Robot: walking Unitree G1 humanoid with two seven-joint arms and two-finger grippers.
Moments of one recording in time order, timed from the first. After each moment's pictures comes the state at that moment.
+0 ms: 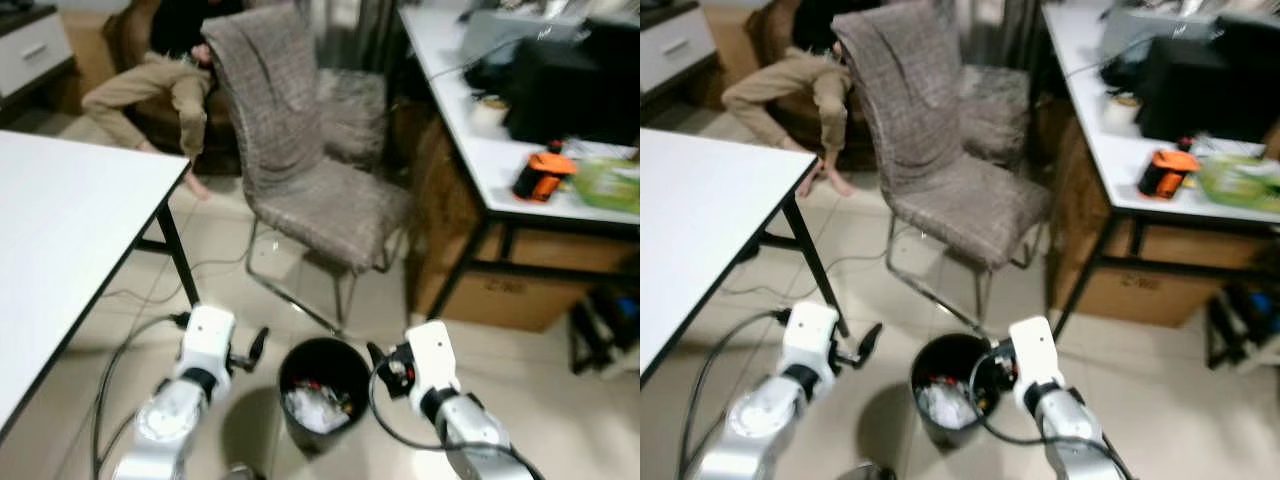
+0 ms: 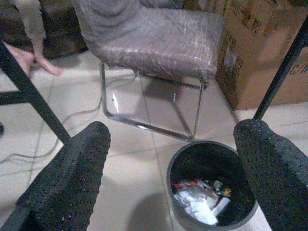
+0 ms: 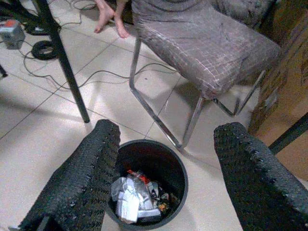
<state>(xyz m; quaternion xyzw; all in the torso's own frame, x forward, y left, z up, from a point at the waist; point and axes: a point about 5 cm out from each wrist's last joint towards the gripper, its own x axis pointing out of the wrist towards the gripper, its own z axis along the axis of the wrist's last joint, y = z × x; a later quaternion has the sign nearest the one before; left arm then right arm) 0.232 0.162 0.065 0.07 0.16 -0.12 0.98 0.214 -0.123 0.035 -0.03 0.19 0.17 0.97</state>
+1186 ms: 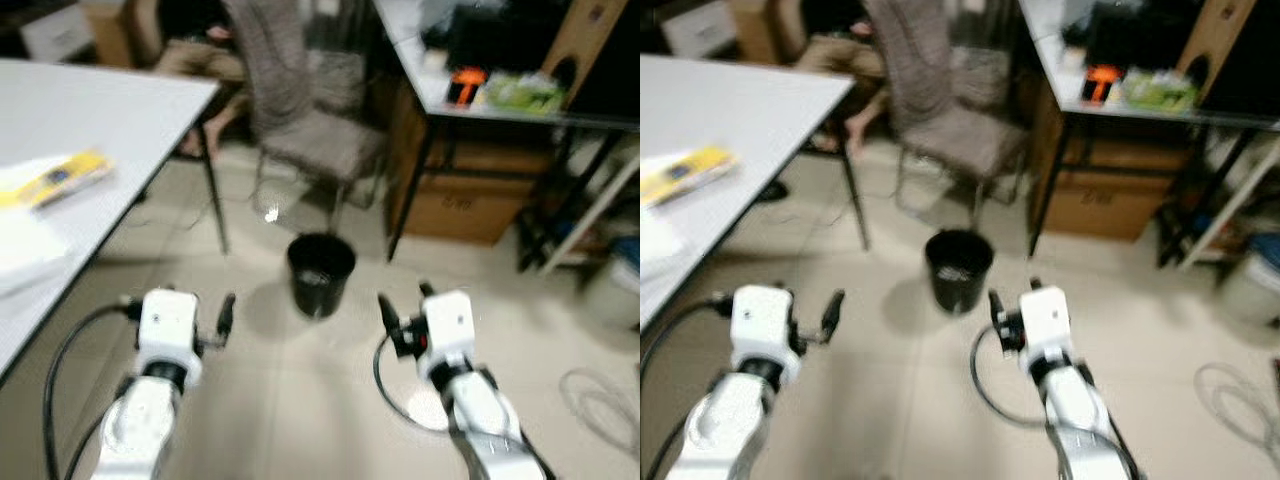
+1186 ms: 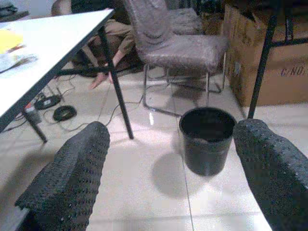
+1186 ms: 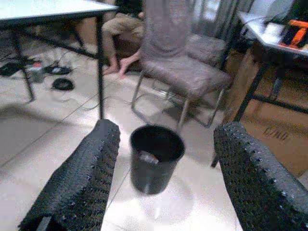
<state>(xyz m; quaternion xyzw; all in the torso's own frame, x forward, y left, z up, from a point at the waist) 0.217 0.177 0.104 0.08 0.07 -0.03 0.99 0.231 -0.125 0.080 -0.05 0.04 0.13 0.99</state>
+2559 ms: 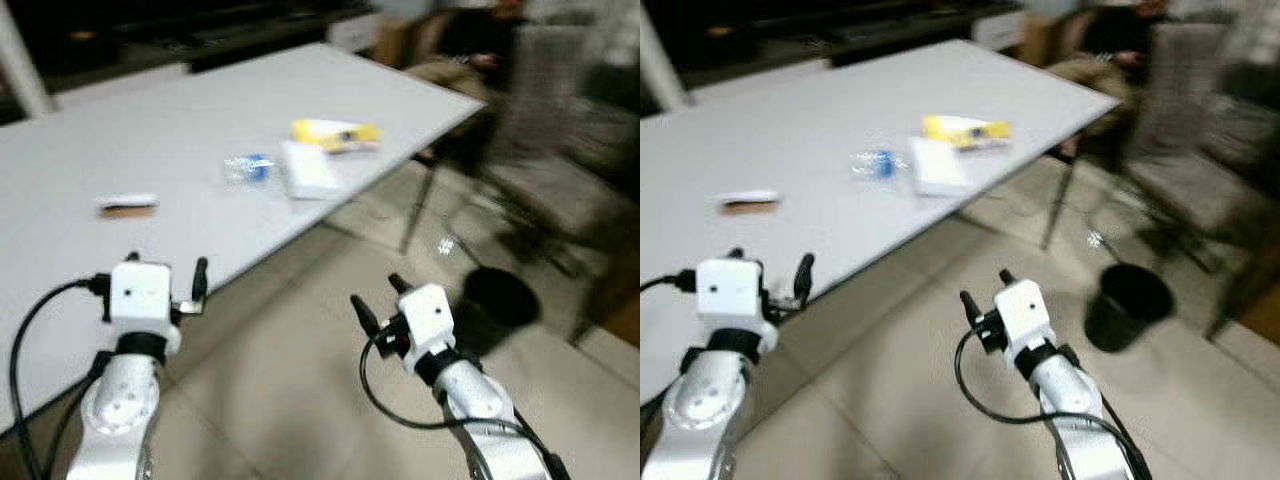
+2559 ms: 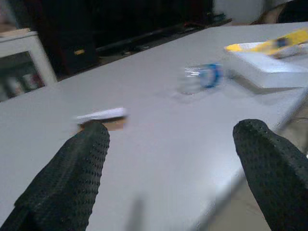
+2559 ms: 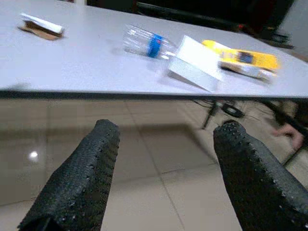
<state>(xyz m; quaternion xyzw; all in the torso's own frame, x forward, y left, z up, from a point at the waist) 0.232 0.199 0.141 0.12 -0.01 0.05 0.99 0.240 -0.104 0.094 -0.07 0.02 0.24 0.97</state>
